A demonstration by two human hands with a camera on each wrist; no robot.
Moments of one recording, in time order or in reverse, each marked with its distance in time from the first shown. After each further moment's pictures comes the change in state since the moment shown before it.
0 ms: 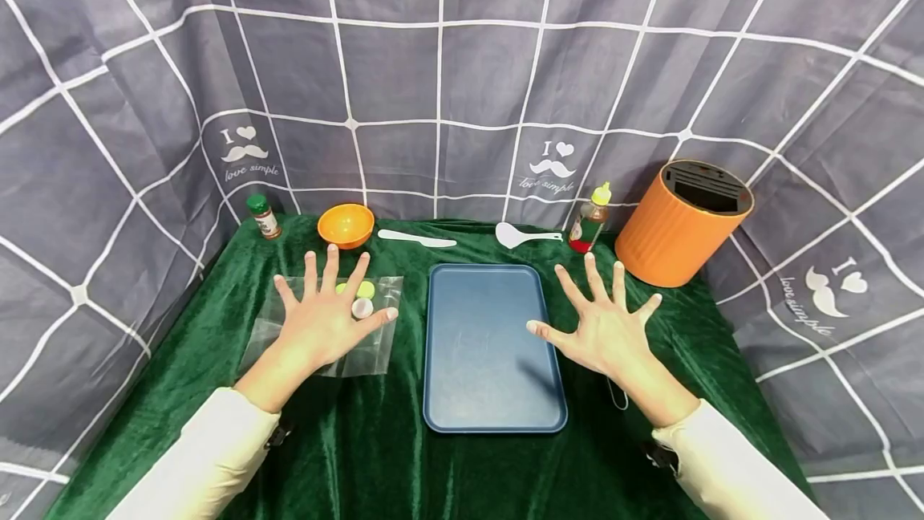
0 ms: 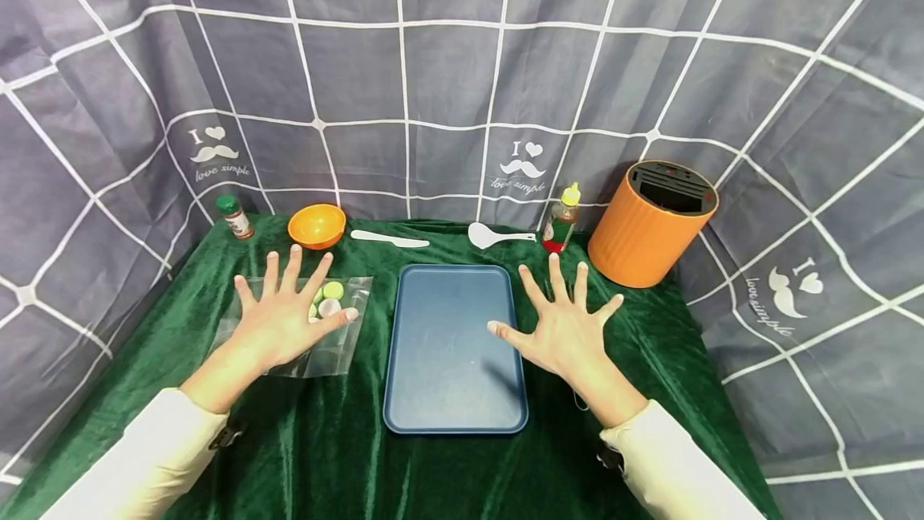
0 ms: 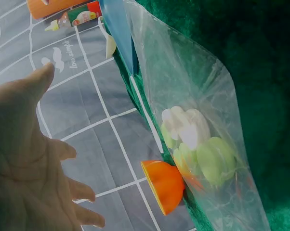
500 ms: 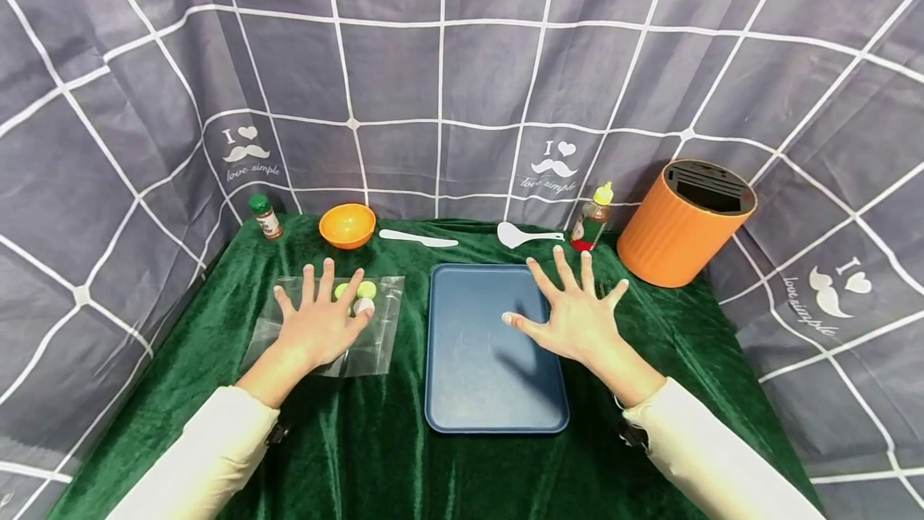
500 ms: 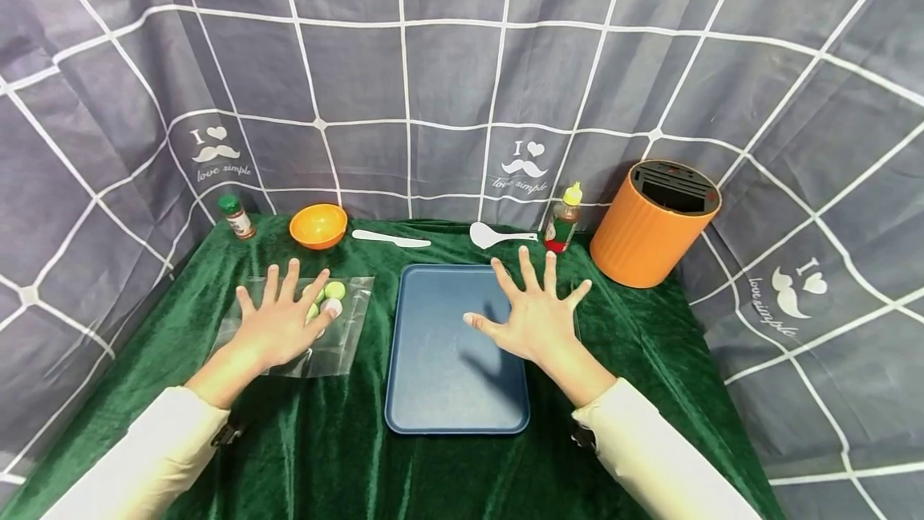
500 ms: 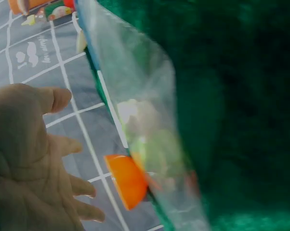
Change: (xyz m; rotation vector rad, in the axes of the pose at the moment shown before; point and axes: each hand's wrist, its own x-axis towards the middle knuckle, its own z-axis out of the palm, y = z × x) left_hand 0.005 -0.022 0.016 -0.018 -0.088 -0.002; right_hand 0.023 -0.032 0.009 -0.011 -0.011 -0.053
